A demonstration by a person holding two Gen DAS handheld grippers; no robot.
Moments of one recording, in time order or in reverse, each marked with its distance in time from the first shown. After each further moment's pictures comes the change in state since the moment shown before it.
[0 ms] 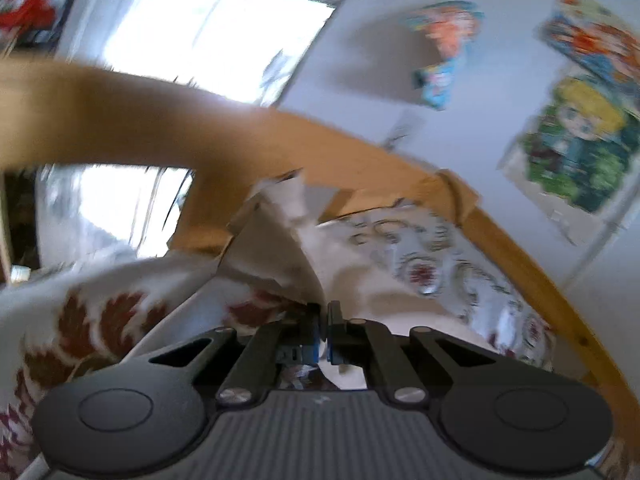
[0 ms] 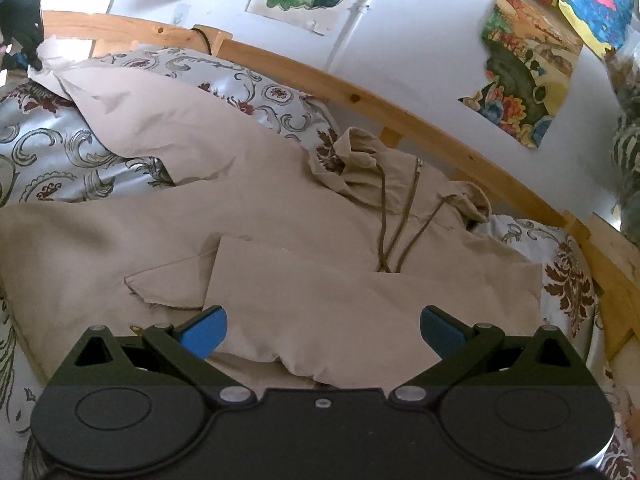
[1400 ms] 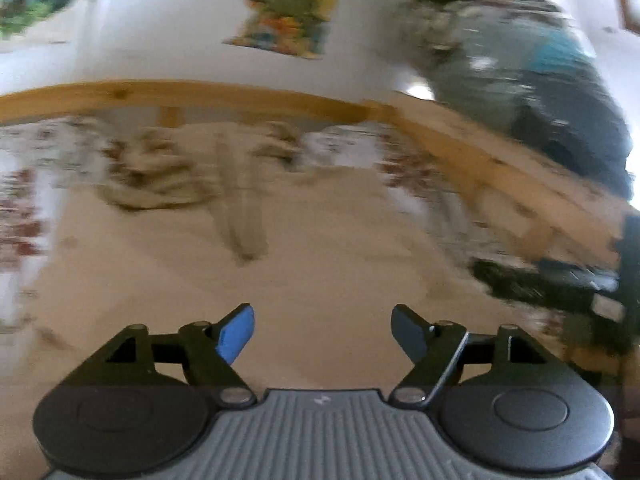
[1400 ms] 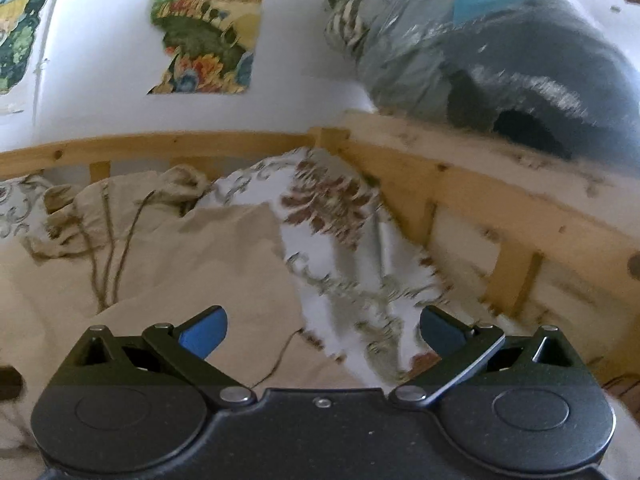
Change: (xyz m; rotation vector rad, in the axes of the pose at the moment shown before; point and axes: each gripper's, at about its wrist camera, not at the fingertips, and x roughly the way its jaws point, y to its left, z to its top) left arm -0.091 -0.234 -0.228 0.829 0.456 -0.869; right arm -0.017 -0.207 -0.054 0.572 0.054 -0.447
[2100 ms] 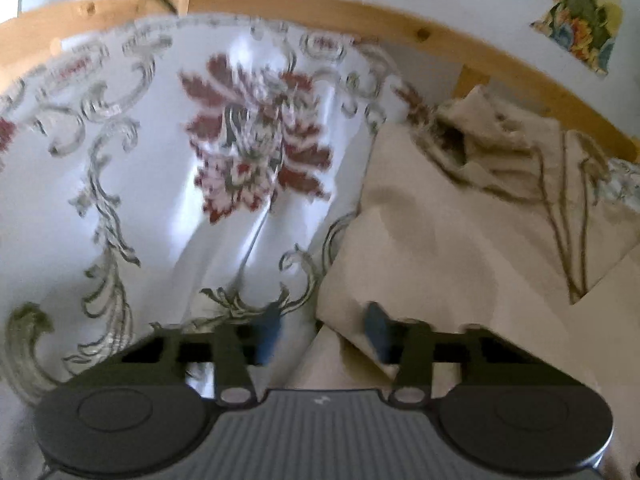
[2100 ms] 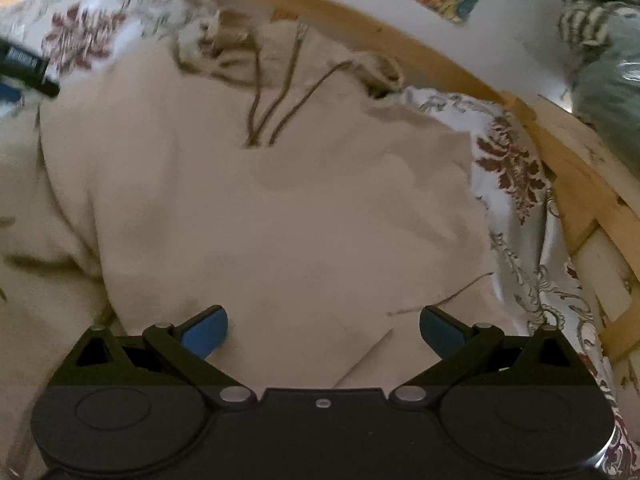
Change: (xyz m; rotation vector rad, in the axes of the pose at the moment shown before) left arm 0.064 0.211 -0.018 -0.343 0.081 0.476; right arm 0.025 0.119 -0.060 -0.525 0.216 0.192
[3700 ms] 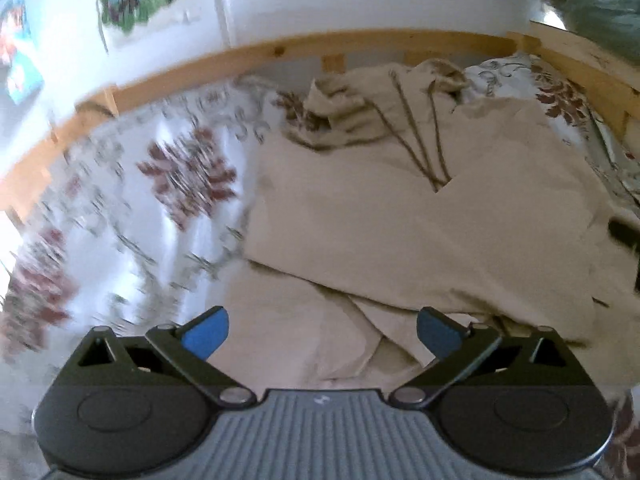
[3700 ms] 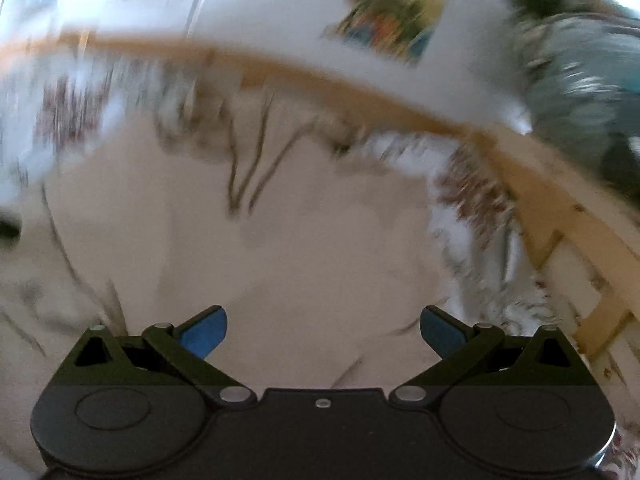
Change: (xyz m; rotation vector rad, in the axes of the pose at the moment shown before) left arm -0.187 -0.104 -0.052 0.423 0.009 0.049; right arm -0.090 -0.037 -0.008 0.220 -0.295 -0.022
